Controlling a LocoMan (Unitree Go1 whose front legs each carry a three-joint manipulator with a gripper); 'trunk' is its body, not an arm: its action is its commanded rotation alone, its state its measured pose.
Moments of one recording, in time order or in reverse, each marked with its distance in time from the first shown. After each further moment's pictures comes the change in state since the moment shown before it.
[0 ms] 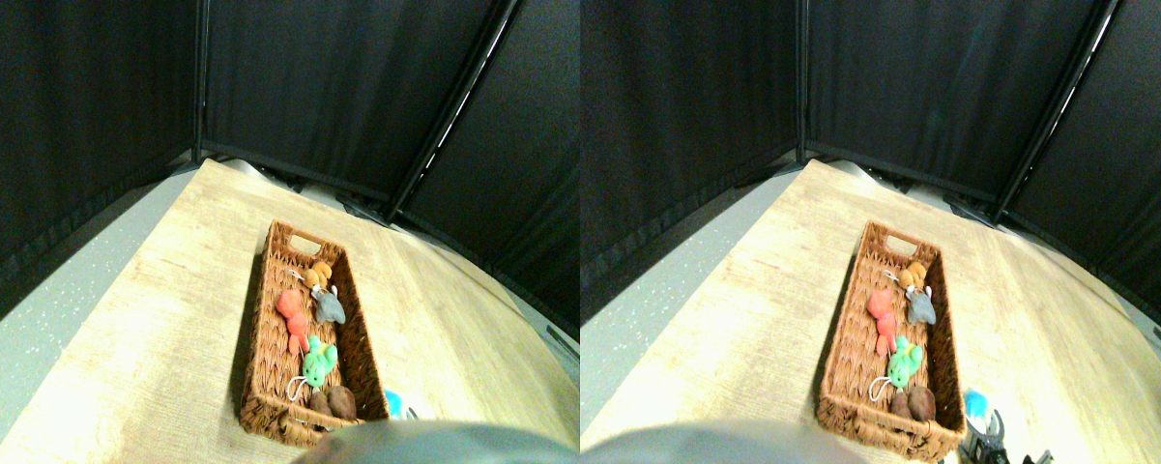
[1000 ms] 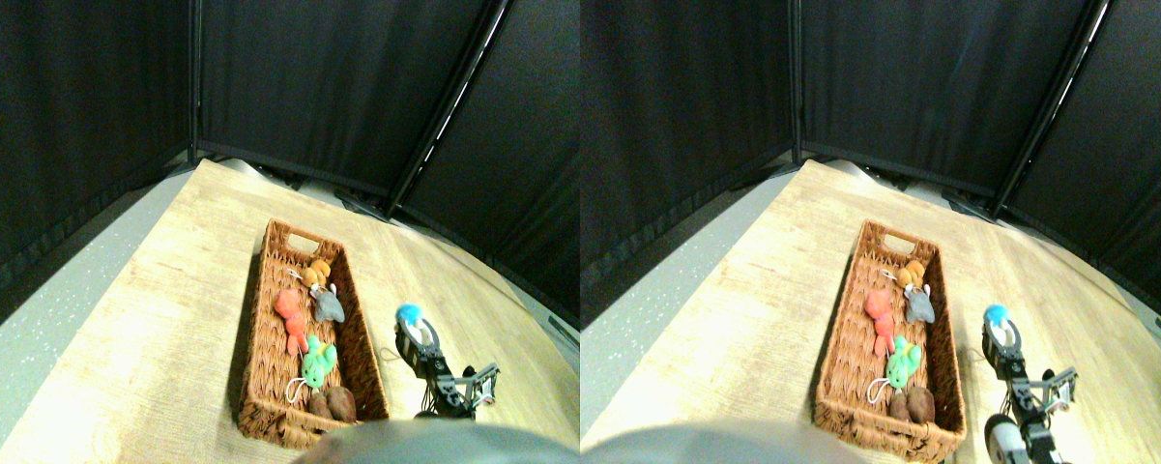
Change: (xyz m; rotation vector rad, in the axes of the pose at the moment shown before) right arm 0.025 0.111 0.017 -0.260 -0.192 0.272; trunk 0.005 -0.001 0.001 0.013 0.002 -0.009
